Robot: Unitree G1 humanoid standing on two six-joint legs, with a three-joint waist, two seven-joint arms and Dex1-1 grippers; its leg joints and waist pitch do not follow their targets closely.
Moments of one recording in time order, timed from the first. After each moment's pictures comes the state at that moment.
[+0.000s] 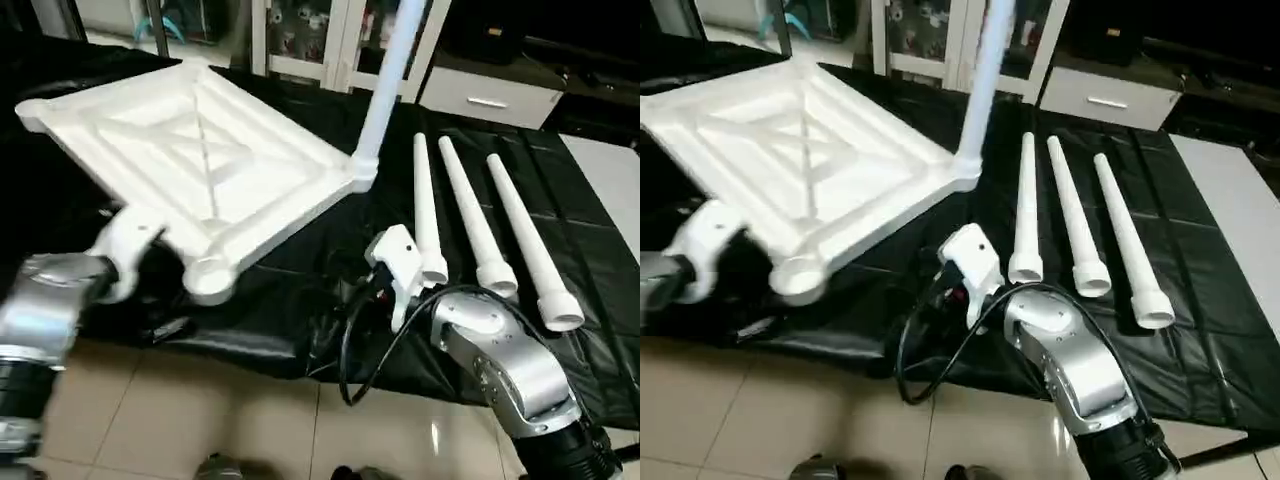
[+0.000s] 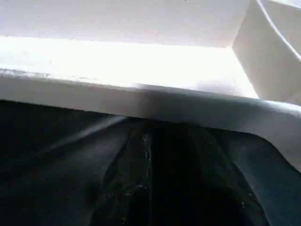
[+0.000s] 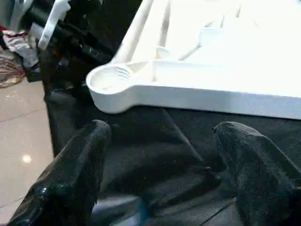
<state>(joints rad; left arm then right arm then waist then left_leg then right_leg) -0.44 0.65 -0.04 0.26 0.03 0.61 -0.71 -0.29 -0.25 0.26 -0.17 0.25 0.52 0.64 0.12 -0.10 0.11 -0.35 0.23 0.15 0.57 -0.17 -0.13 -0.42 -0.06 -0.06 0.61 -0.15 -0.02</state>
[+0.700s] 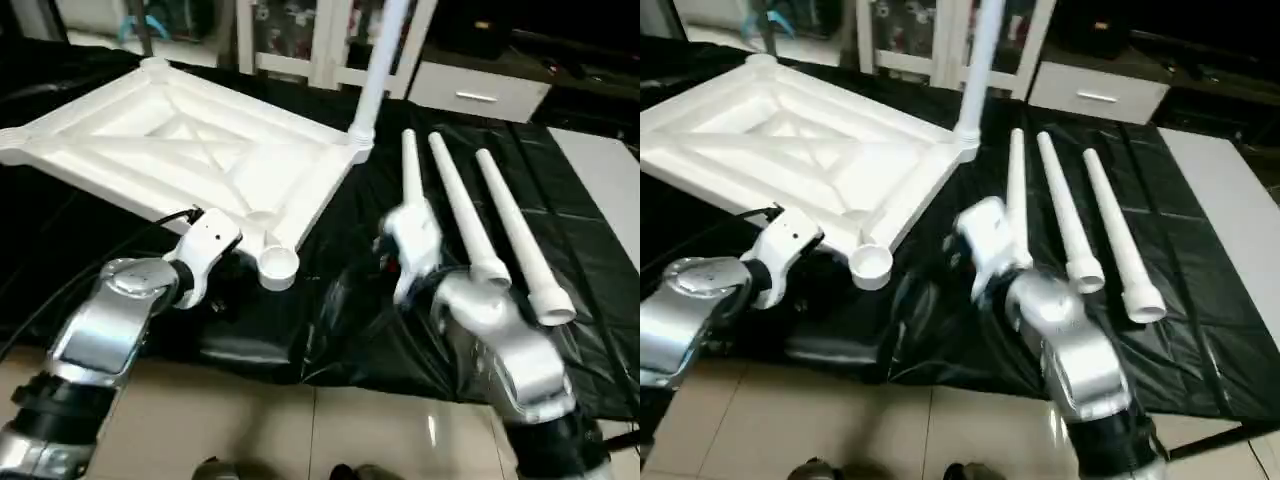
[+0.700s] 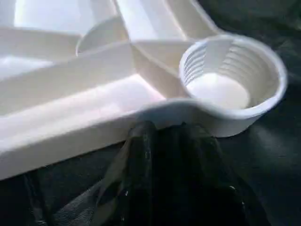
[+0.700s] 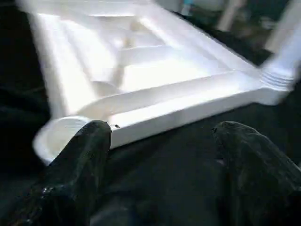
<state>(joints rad) -0.38 0.55 -0.15 -0.11 0.01 0.78 -0.70 -0.37 -0.19 0.16 -0.15 0.15 0.58 0.37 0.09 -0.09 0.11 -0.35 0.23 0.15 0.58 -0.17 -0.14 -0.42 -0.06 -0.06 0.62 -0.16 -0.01</state>
